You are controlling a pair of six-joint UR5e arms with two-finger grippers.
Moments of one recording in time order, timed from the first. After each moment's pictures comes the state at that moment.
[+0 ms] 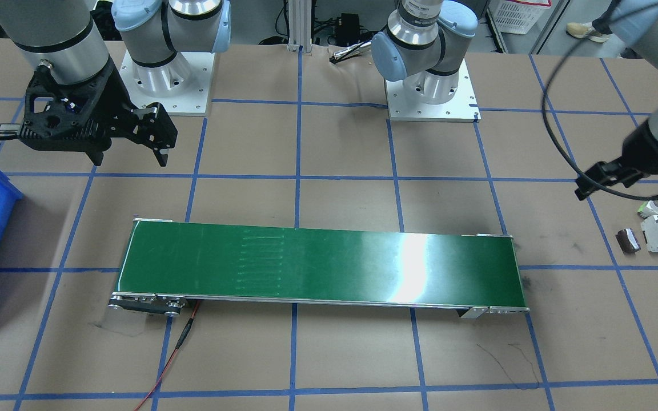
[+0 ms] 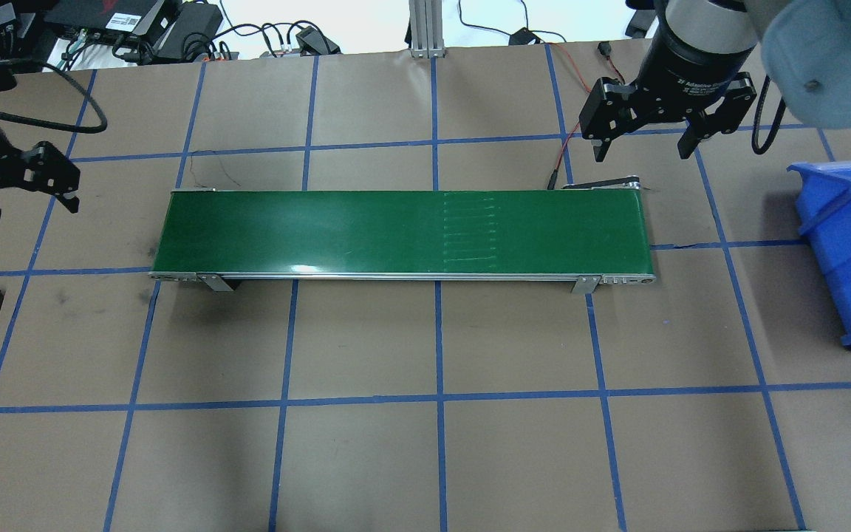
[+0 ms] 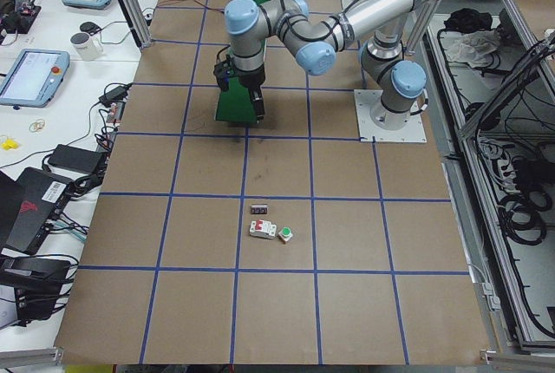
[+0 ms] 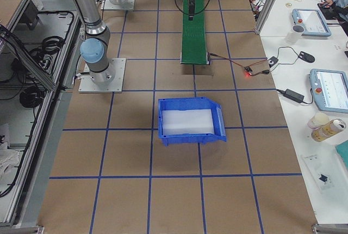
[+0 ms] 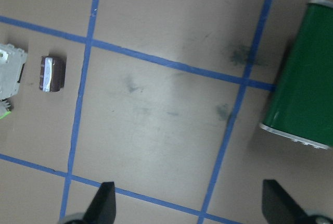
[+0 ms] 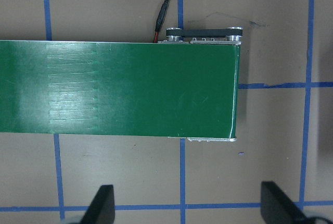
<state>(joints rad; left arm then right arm) -1.05 -1.68 -1.68 -1.39 1.69 0.26 1.58 -1.54 1.55 -1.61 -1.56 0.02</state>
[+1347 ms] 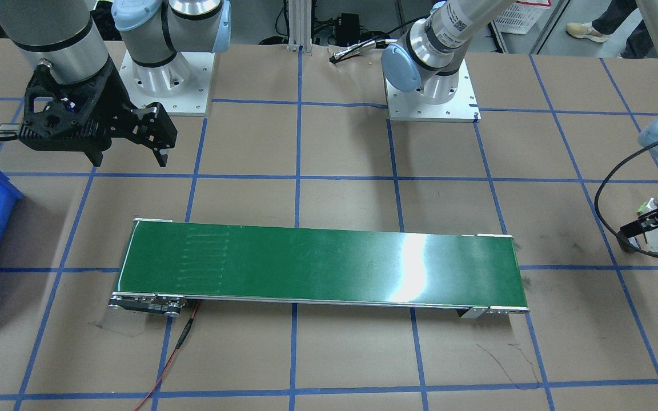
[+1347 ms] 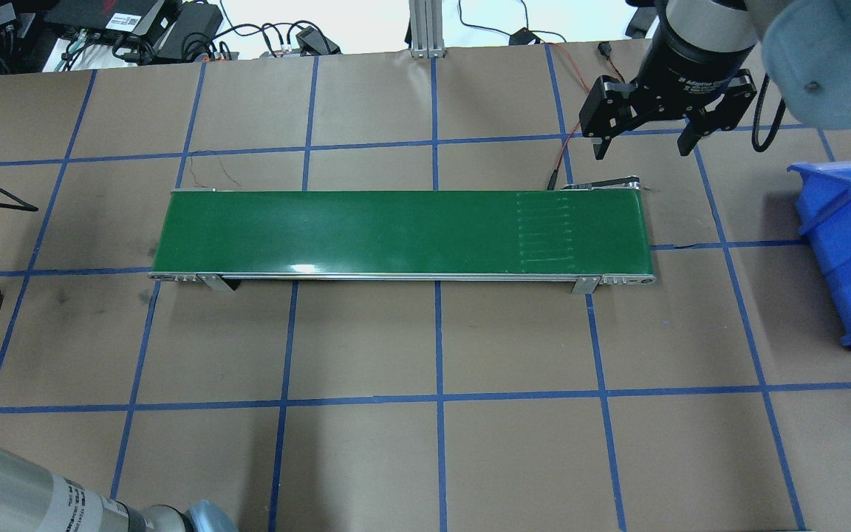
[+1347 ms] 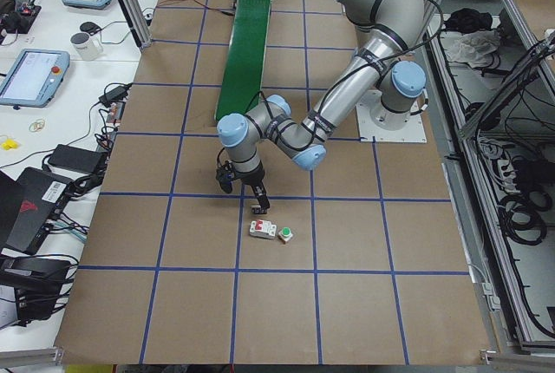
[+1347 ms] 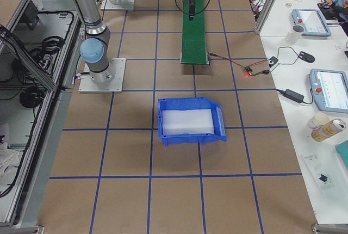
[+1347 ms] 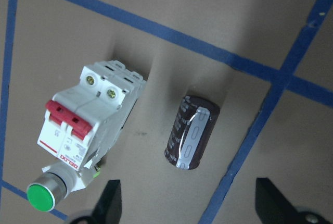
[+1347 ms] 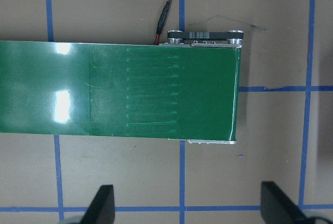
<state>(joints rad) -0.82 -2.05 -1.69 -1.01 1.88 0.37 1.58 -1.54 1.55 -1.62 -1.56 0.01</state>
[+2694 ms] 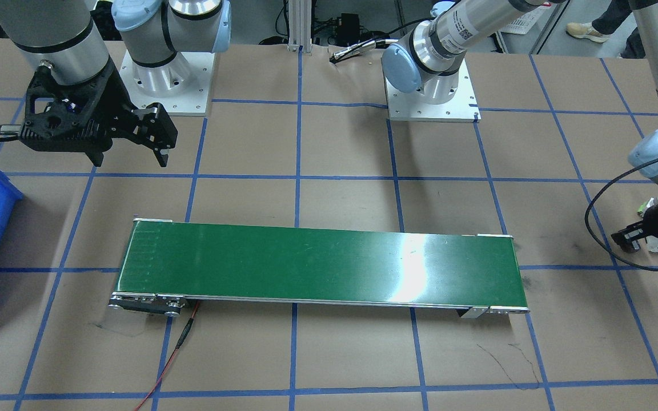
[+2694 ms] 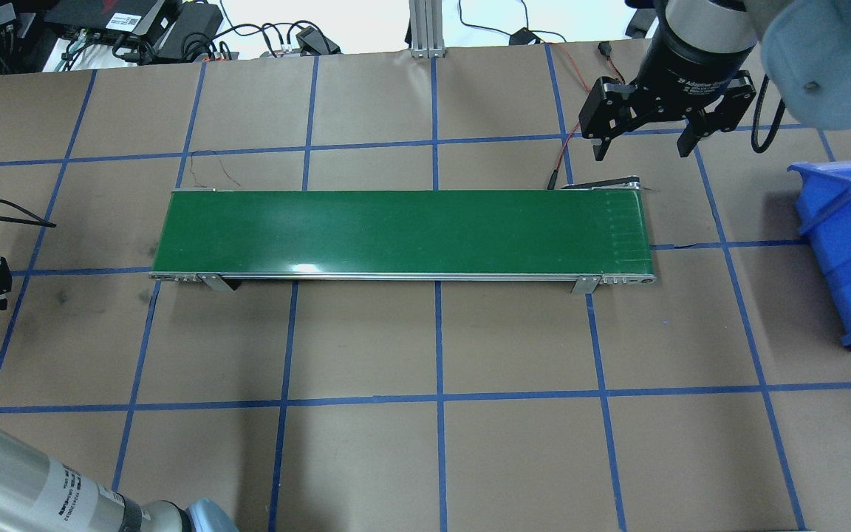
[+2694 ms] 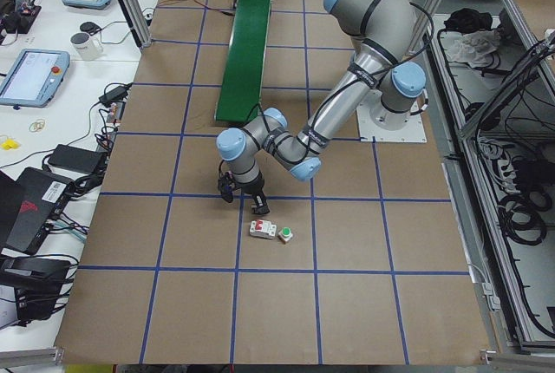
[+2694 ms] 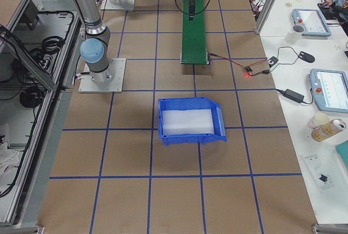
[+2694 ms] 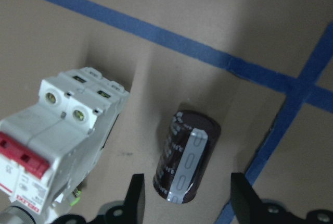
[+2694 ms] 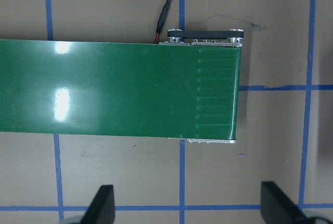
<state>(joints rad) -0.81 -2.12 -1.69 -0.97 1.89 0.38 1.58 -1.54 1.55 -1.62 -1.56 0.01</state>
